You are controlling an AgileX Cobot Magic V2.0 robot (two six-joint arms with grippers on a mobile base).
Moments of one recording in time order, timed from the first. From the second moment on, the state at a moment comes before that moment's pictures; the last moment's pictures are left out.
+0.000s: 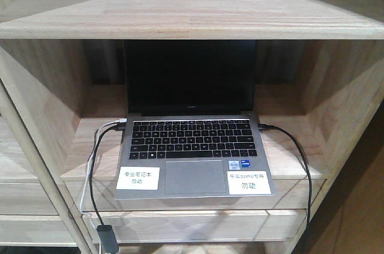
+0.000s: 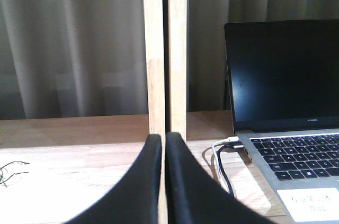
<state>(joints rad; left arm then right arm) -0.03 -0.02 0.03 -0.03 0.07 0.04 0.01 0.16 -0.19 -0.06 0.16 0.11</state>
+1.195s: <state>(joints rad) -0.03 -0.02 0.03 -0.03 0.07 0.04 -0.04 -0.01 0.03 -0.06 0.08 0.10</state>
